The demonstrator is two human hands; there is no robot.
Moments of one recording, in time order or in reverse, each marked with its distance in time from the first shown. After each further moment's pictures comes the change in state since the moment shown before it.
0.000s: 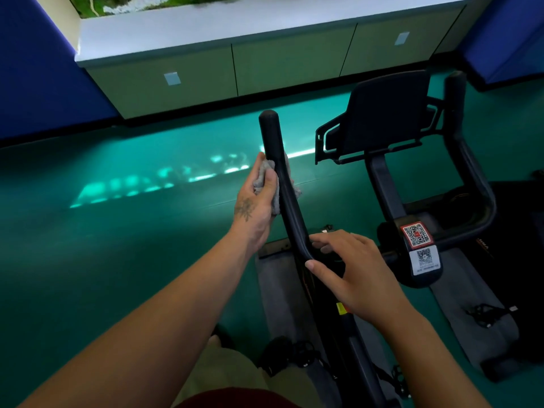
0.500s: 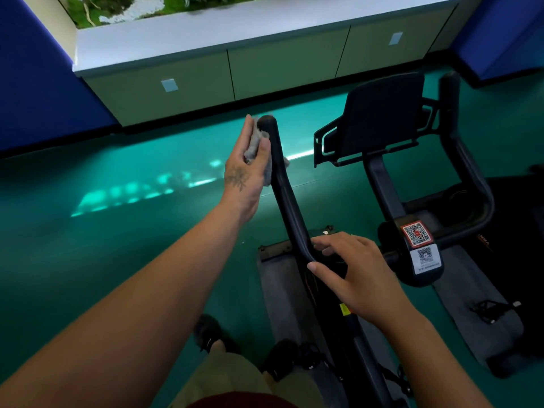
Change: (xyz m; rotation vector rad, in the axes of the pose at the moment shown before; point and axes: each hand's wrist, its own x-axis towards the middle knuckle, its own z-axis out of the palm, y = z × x) left_hand 0.035 0.049 0.007 0.178 0.034 0.167; right_hand -0.001 -0.004 -0.001 0.022 0.014 0.044
